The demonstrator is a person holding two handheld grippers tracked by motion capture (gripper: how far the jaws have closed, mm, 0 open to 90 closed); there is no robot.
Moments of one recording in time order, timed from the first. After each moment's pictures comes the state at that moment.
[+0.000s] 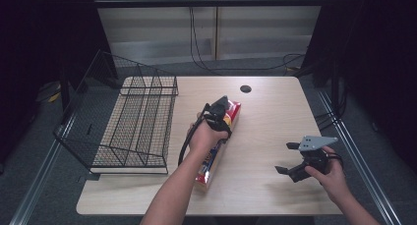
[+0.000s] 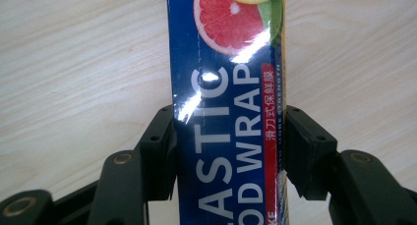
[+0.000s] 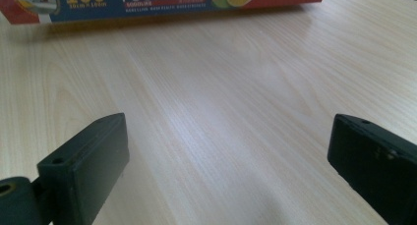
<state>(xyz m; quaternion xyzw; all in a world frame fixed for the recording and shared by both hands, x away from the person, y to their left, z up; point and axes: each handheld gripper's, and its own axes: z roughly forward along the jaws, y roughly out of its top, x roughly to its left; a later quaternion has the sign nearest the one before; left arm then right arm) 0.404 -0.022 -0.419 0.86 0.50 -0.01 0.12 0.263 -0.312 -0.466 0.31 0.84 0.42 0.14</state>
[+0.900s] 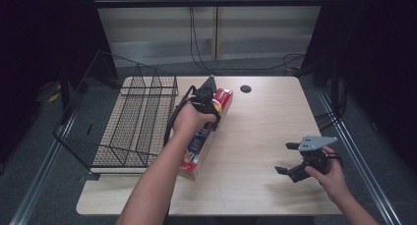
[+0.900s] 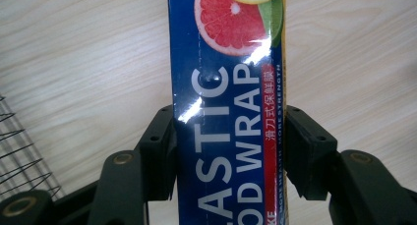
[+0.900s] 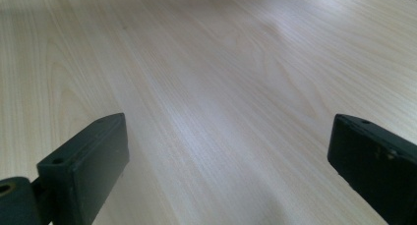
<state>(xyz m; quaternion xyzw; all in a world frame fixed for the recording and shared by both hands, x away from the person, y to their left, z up) 0.417 0.015 -0.356 0.85 0.51 -0.03 0.12 0.264 -0.311 -0.466 0.31 0.84 0.42 0.14</state>
